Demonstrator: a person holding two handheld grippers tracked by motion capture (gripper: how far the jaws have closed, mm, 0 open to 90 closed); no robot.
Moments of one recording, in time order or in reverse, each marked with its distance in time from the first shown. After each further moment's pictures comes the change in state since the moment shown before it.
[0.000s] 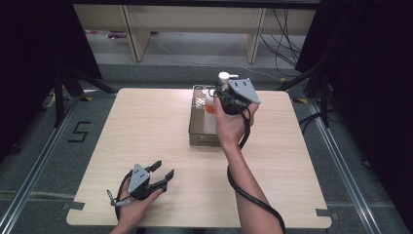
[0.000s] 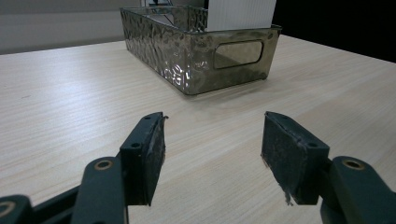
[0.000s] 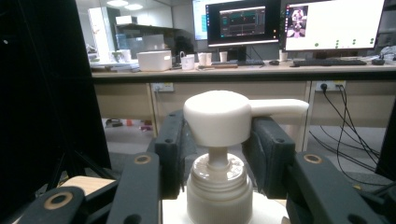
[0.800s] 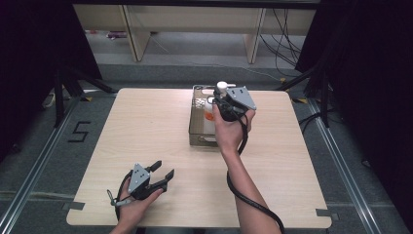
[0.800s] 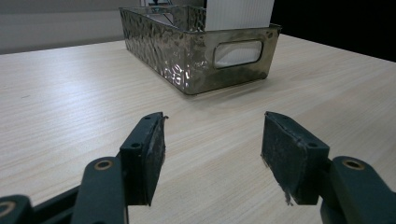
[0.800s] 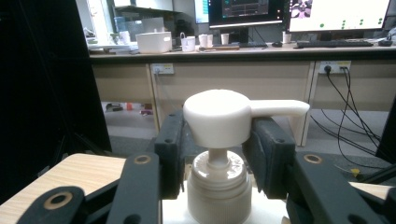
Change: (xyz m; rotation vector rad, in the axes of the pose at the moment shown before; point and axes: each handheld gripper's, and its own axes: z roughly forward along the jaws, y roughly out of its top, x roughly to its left) left arm 0.000 0.000 0.000 0.002 0.000 0.005; right arm -0.002 -0.027 0.004 0.065 0.002 -0.002
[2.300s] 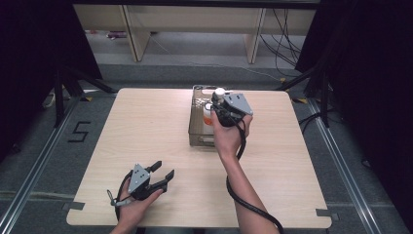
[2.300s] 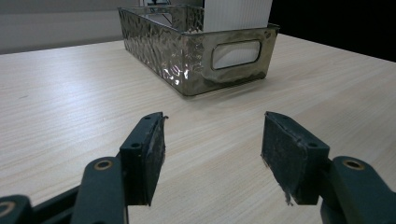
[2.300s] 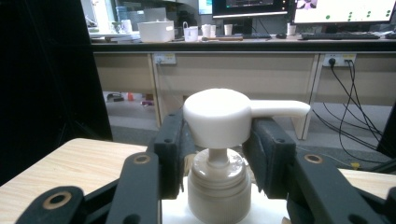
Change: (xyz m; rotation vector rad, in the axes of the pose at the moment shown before) left arm 0.000 0.000 0.000 0.001 -0.005 0.002; right arm 0.003 -0.018 -0.001 0.033 0.009 -0.017
